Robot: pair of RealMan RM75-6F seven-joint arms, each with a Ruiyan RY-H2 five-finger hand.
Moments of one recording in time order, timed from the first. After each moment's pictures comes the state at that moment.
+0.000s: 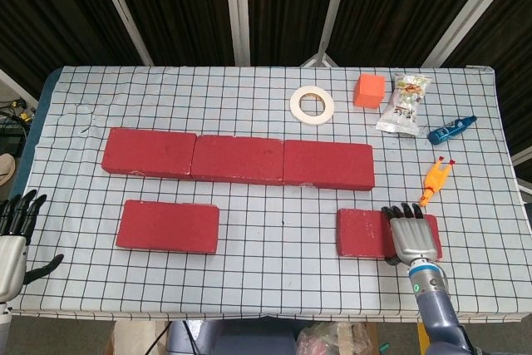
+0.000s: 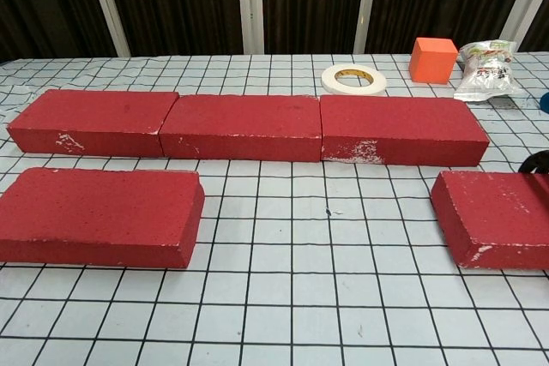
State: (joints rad) left arm 0.00 -1.13 -0.03 -1.80 1.56 1.60 0.25; right arm 0.52 -1.26 0.02 -1.96 -0.70 1.26 -0.75
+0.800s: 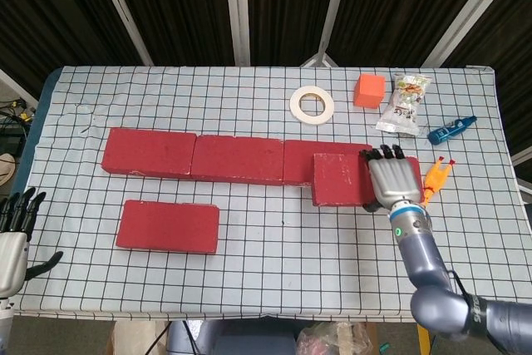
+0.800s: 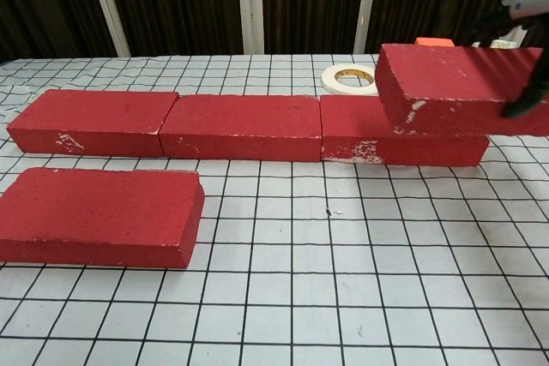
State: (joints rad) left arm -0.01 -1.14 -0.05 -1.80 1.51 1.59 0.30; right arm 0.91 -1.07 0.31 -2.08 -0.20 1.15 -0.91
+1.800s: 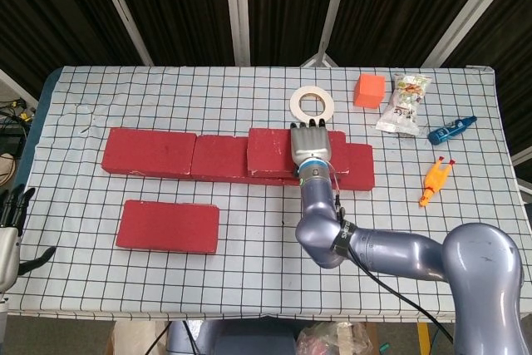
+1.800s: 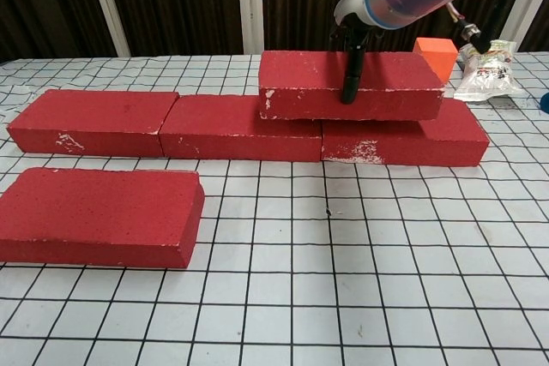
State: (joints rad) left arm -0.02 -1.14 -0.08 -1.80 1.44 1.58 0.29; right arm 1.39 -1.51 0.41 -1.48 0.29 1.11 -1.14
